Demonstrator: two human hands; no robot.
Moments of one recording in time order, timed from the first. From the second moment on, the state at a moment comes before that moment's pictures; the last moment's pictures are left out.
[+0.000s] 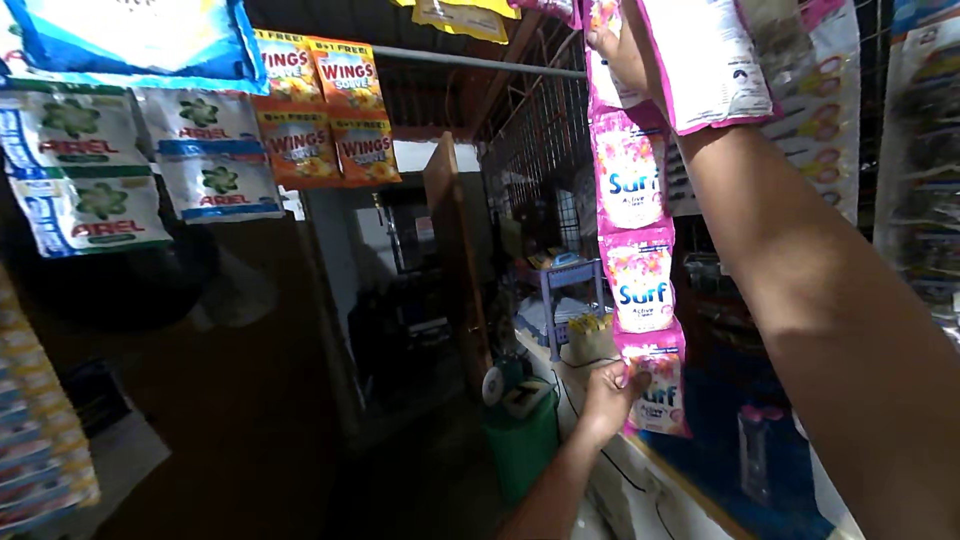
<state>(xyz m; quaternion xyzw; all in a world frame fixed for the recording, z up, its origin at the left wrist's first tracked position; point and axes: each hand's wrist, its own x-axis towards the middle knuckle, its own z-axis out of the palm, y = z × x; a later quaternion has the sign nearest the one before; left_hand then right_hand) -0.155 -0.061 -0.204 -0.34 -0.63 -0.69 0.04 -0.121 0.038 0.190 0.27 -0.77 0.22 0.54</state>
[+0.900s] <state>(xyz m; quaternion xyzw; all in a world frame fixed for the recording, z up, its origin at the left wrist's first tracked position) -0.143 -0.046 -0.095 -0.38 -0.56 -0.73 0.10 -0.113 0.039 0.183 0.27 -0.75 0.27 0.53</state>
